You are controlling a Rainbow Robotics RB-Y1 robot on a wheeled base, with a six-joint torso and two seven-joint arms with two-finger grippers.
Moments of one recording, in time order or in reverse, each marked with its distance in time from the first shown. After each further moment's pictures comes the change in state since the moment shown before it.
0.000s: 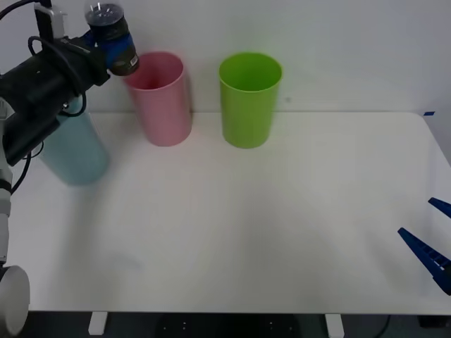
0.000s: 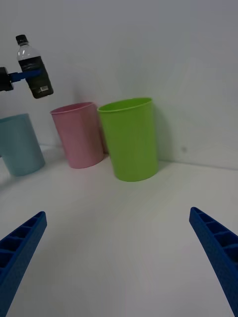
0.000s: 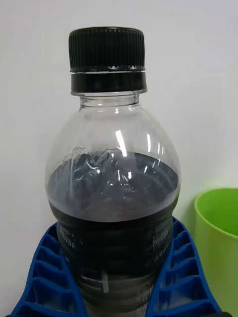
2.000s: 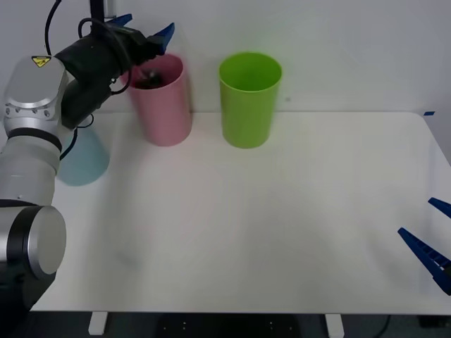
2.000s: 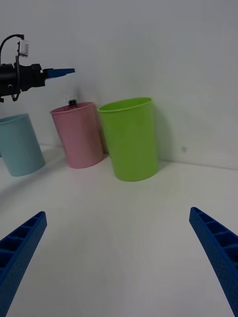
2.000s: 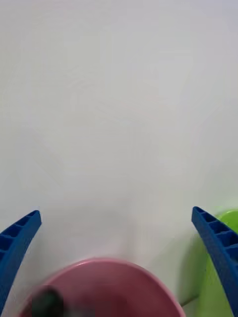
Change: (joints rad) right arm 0.000 0.000 0.000 0.000 0.000 0.000 0.000; left arm -0.254 -0.081 -0.028 0.349 -0.043 0.155 -0.033
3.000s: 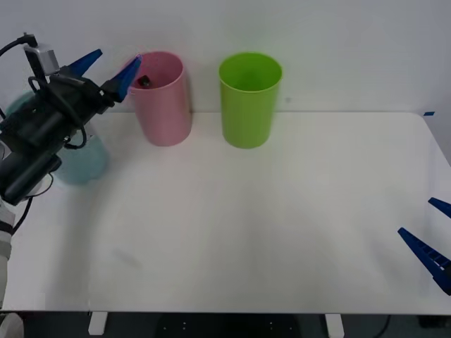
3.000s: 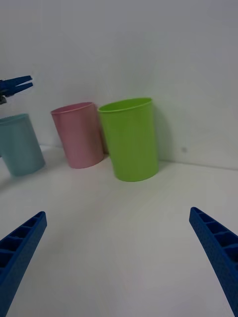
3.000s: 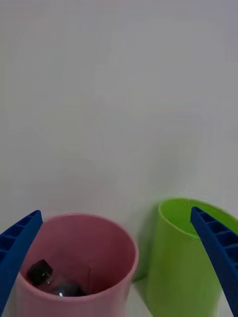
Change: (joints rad) right arm 0.000 0.000 0.000 0.000 0.000 0.000 0.000; left arm 0.501 0.065 0.004 -0.500 0.386 -0.168 -0.028
